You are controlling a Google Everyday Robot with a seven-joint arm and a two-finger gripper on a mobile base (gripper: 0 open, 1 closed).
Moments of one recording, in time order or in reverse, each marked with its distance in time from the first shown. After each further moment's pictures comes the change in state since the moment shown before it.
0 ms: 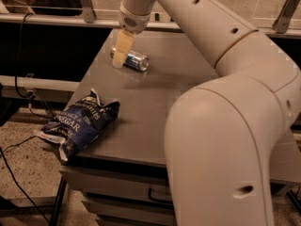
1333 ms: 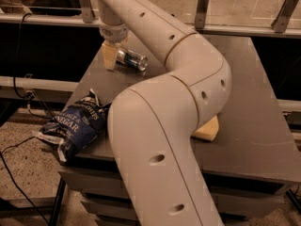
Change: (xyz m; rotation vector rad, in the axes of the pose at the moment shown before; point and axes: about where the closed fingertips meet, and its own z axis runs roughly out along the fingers) arm -0.025 -0.013 0.072 0.025 0.217 0.147
